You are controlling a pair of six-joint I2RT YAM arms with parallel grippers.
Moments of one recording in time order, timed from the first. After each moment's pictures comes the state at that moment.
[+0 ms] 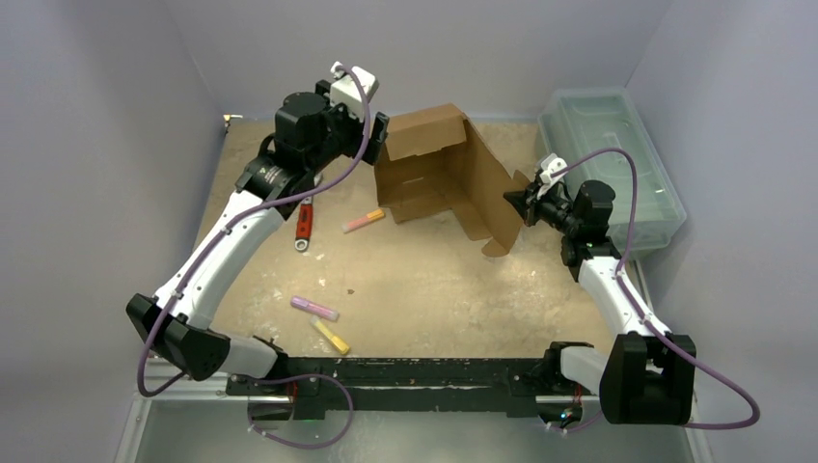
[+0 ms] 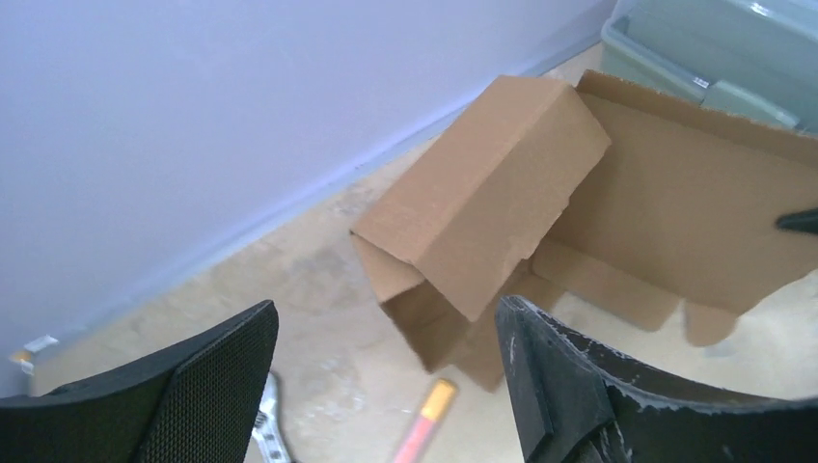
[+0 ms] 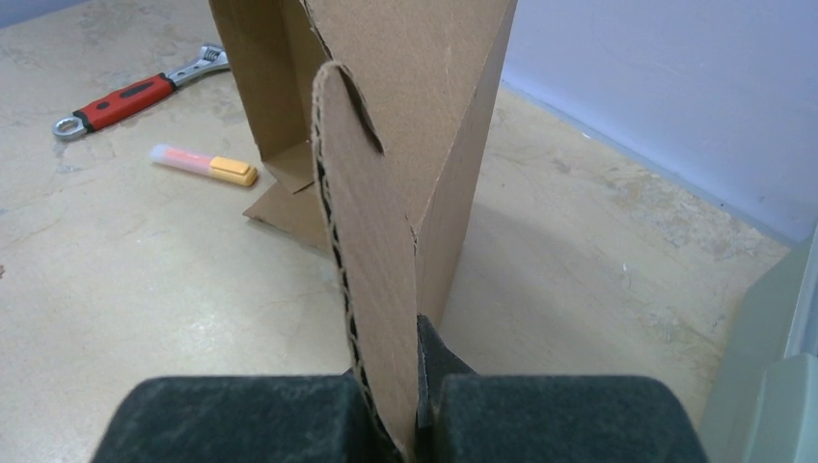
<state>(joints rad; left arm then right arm) -0.51 1.39 1.53 -0.35 -0.03 0.08 -0.02 1.13 0.66 0.27 -0.72 -0.20</state>
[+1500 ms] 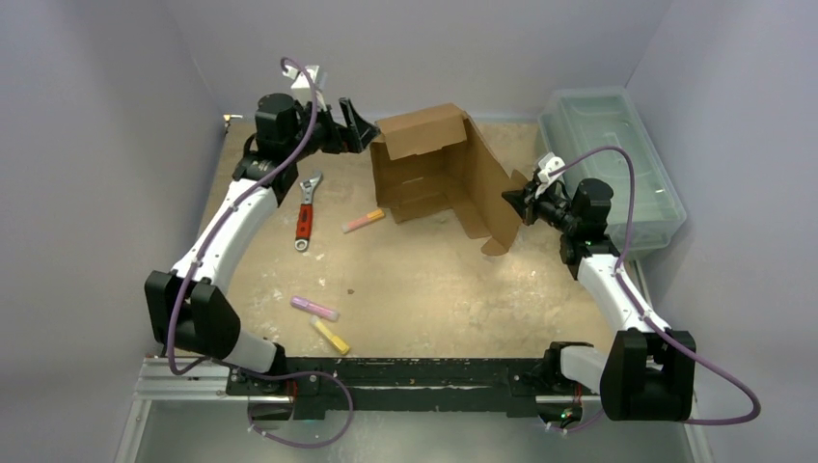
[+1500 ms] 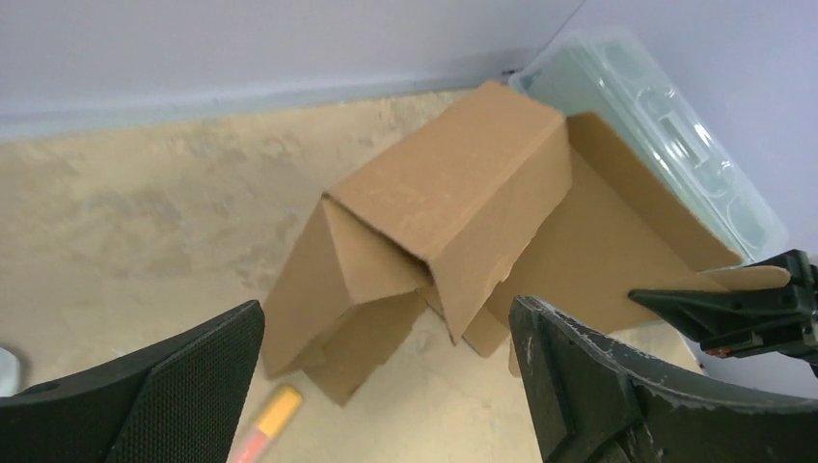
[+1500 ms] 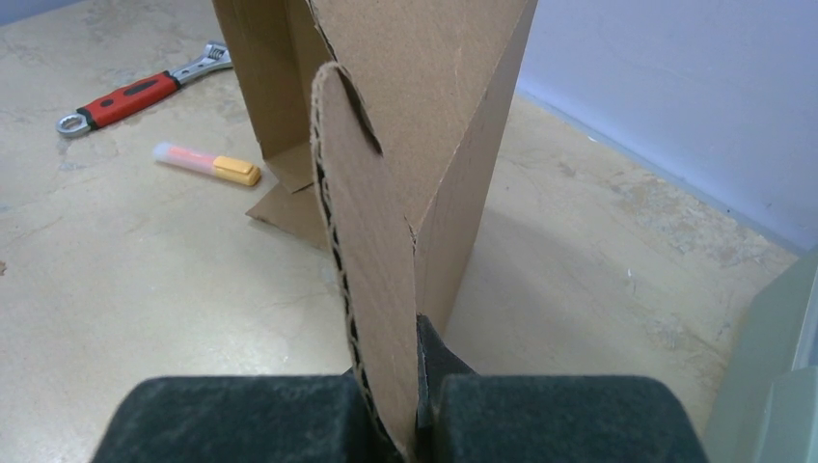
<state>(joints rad) -0.24 1.46 1.40 -0.12 0.39 -0.36 -0.01 1.15 0.67 0.27 -0.73 -0.20</state>
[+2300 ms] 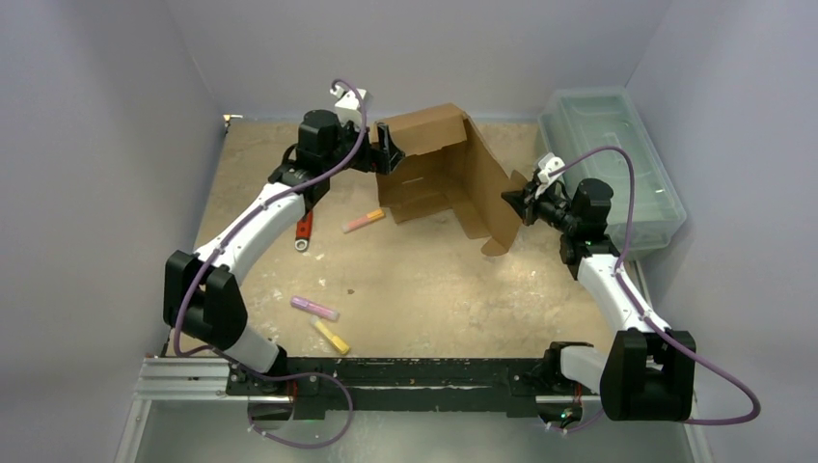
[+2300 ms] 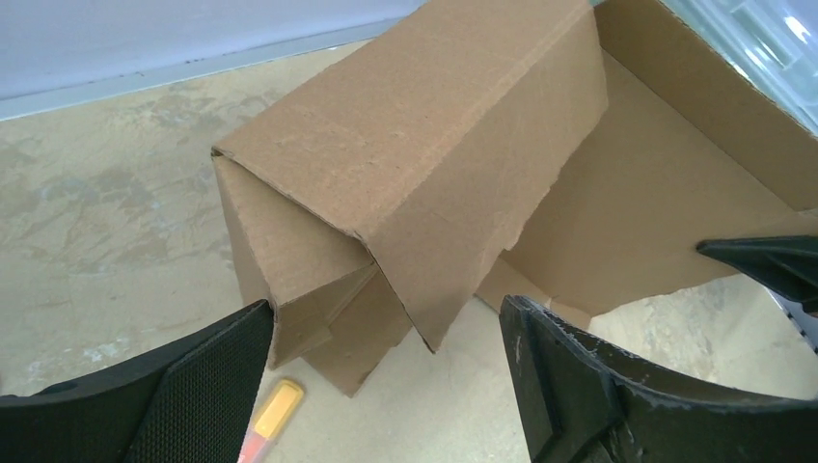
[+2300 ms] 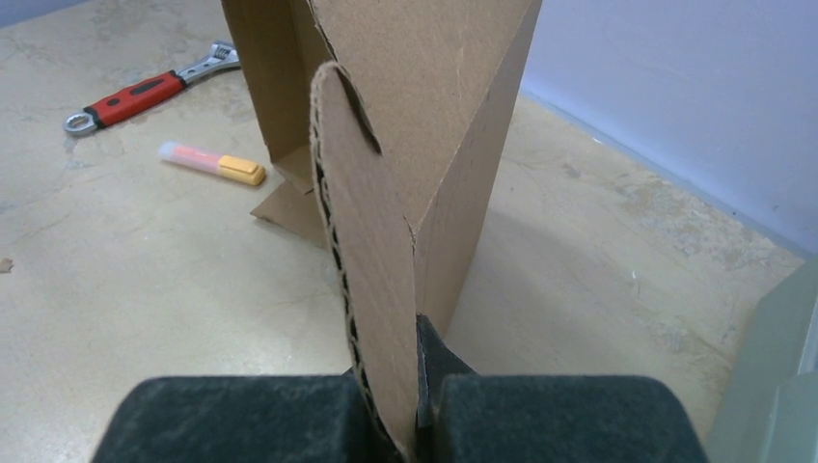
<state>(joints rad) -0.40 1.55 1.32 -0.06 0.27 -0.26 -0.01 1.15 0.67 0.27 -0.73 -0.20</state>
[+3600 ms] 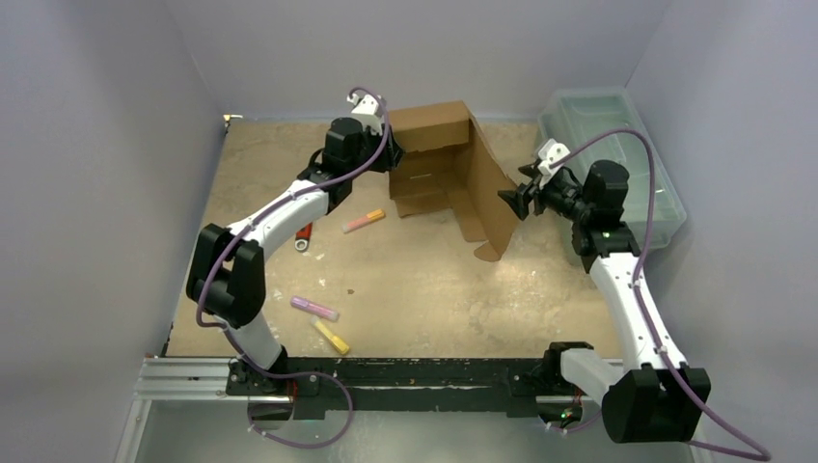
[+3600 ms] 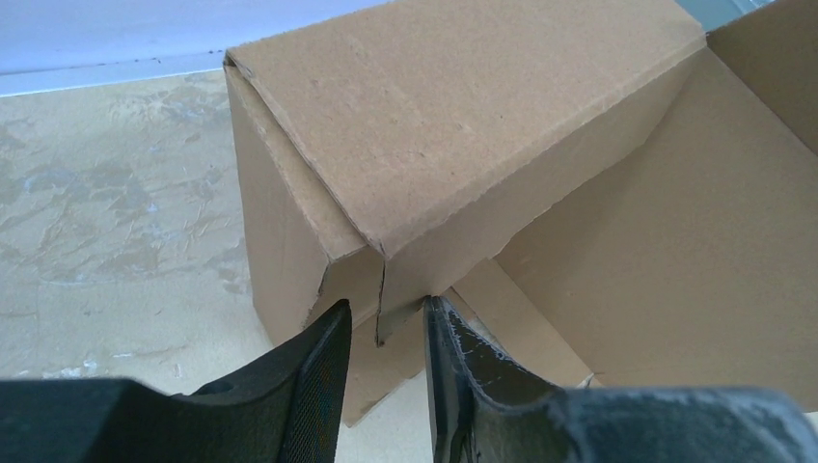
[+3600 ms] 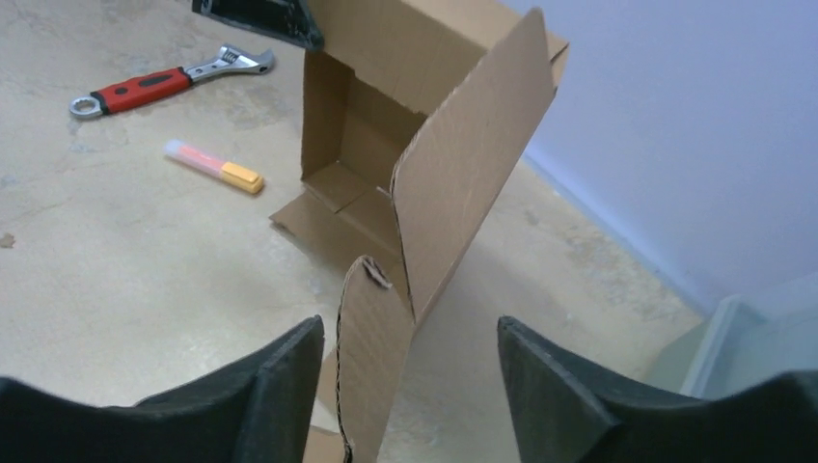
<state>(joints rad) -0.46 1.71 1.32 0.10 0.10 -0.32 0.01 1.05 0.87 -0.06 -0.72 -0.37</state>
